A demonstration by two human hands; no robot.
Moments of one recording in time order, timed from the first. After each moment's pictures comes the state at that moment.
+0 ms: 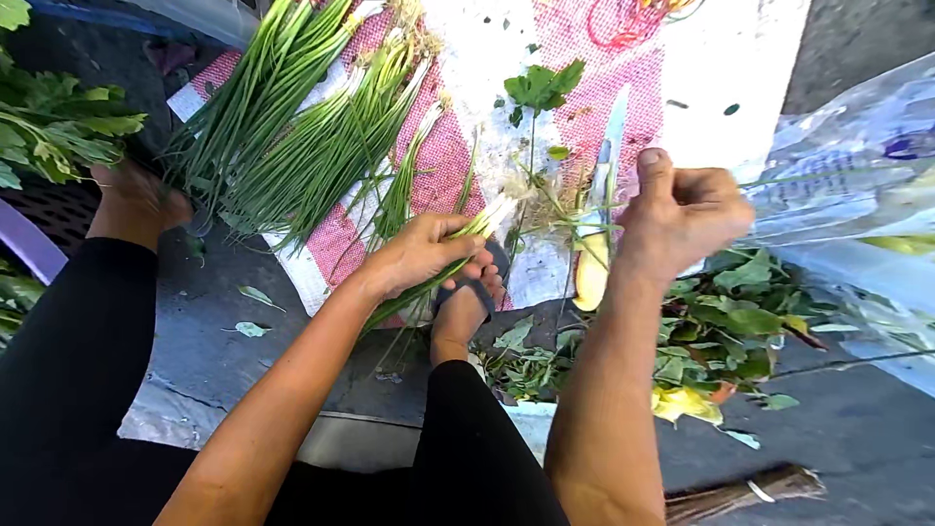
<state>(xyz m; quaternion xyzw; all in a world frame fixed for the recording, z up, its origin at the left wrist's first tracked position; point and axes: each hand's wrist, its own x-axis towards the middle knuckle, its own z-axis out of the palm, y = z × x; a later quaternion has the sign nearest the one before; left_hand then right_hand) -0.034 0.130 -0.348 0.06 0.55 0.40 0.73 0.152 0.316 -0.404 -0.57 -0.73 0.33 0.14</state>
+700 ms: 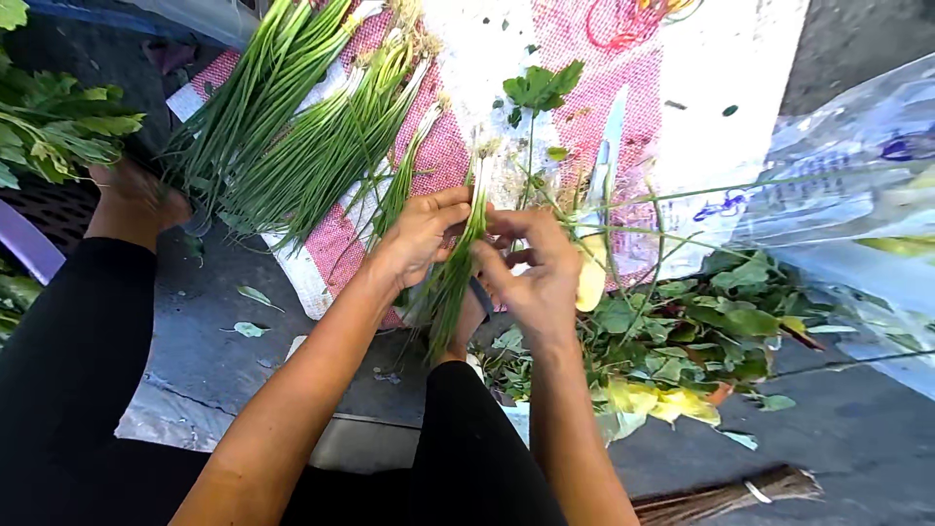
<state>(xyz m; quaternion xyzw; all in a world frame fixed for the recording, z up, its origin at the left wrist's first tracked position) -0.025 0.147 -0.358 -0.12 0.56 0.49 0.65 0.133 0.224 -0.368 -0.34 -0.78 0.51 0.08</state>
